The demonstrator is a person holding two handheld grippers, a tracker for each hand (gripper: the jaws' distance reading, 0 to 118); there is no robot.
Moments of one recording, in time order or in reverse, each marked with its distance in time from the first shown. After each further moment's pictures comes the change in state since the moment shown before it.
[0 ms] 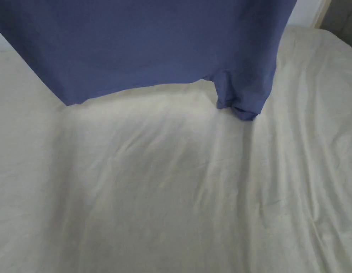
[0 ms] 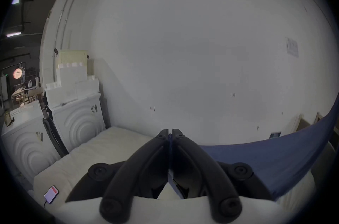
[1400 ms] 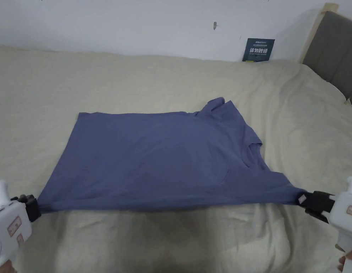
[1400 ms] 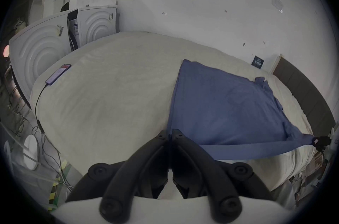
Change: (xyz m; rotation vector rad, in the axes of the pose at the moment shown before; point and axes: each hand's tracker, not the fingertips) left arm -0.160 -0.425 0.391 -0.462 -0.099 0.095; right arm 0.286 -0.453 0.358 -0.573 0.148 -0.207
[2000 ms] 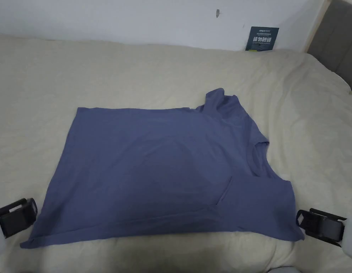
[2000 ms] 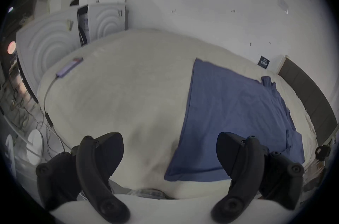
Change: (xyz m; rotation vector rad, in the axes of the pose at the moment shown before) left arm -0.033 -0.009 0.020 0.027 0.057 0.011; right arm 0.014 -0.020 0.014 -0.068 -0.220 0.206
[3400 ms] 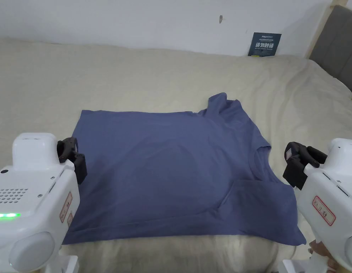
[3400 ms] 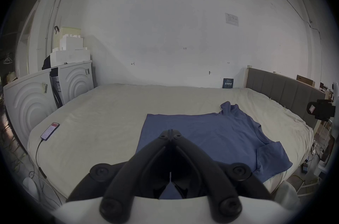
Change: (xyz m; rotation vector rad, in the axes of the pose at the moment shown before) left arm 0.121 0.037 0.057 0.351 -0.214 -0.219; right arm -0.126 0.023 0.062 0.531 0.134 0.161
